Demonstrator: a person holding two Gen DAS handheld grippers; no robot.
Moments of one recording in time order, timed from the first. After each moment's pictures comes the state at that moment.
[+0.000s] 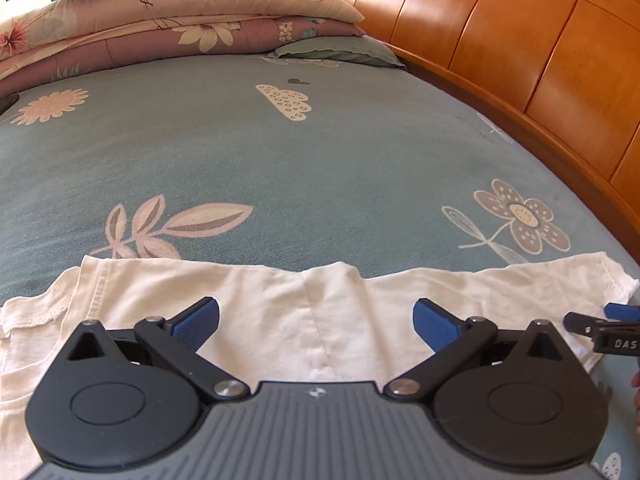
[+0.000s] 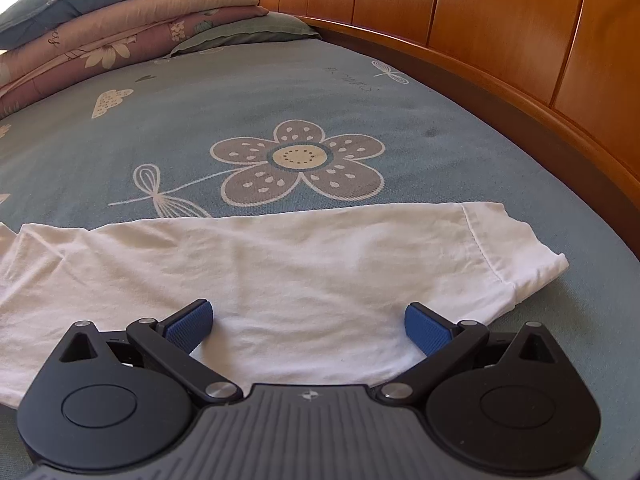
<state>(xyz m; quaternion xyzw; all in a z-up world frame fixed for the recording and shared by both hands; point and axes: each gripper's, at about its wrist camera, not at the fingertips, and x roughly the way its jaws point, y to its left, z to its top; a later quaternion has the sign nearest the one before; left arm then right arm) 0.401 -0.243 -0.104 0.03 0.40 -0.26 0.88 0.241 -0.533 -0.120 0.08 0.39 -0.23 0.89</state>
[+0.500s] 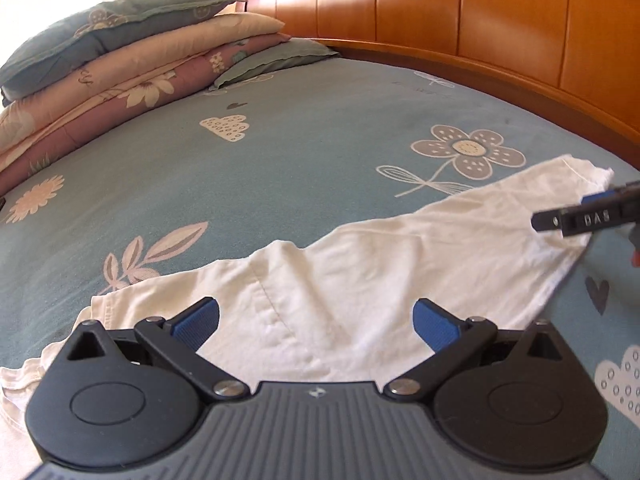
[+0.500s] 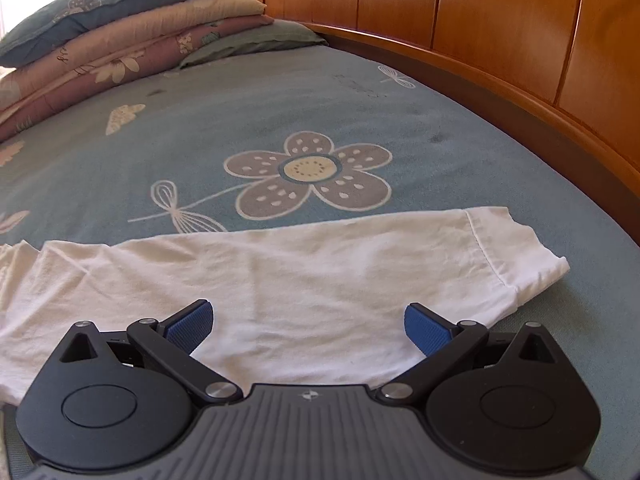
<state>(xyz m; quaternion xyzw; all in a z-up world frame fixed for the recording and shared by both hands) 0.317 -0.255 -0.076 0.18 0.32 -0.32 0.87 0.228 -0.531 -0.099 0.11 0.35 -0.18 0.91</state>
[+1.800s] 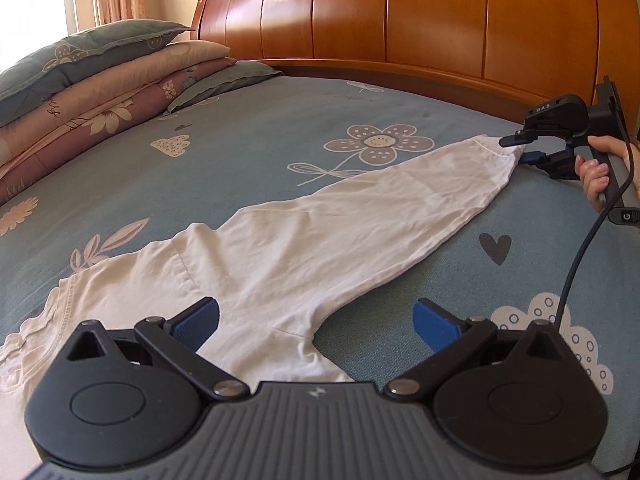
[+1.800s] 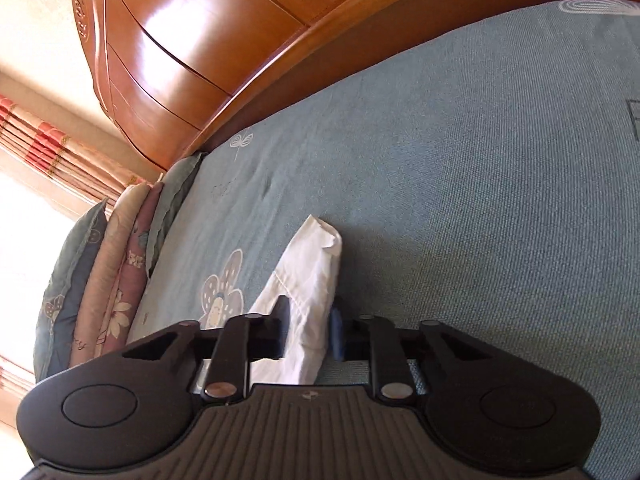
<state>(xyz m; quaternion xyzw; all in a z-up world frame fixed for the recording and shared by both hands) 0.240 -0.263 -0.071 0.17 0.30 -0.38 0.86 0.141 -0.705 -0.149 0.52 0.18 -0.25 0.80</state>
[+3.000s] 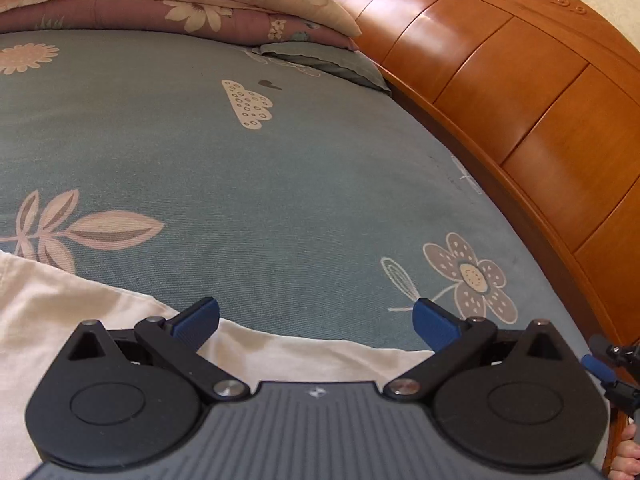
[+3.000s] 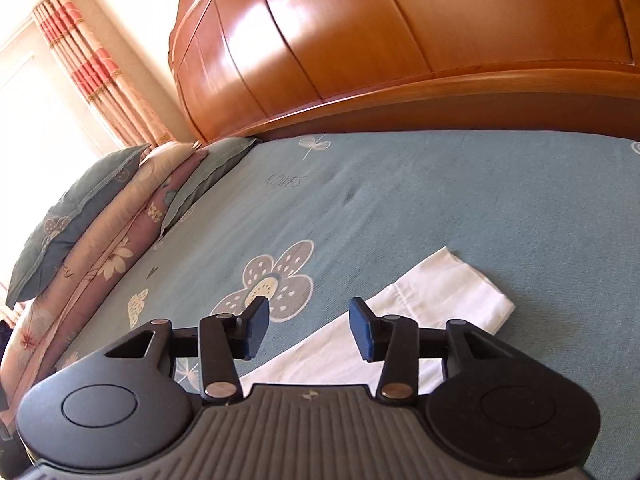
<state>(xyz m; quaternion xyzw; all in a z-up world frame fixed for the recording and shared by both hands) 0.409 -0.278 -0.086 -0.12 0.41 -0.34 0.84 0.165 -0.637 -0.082 0.36 0.21 -0.21 0.88</state>
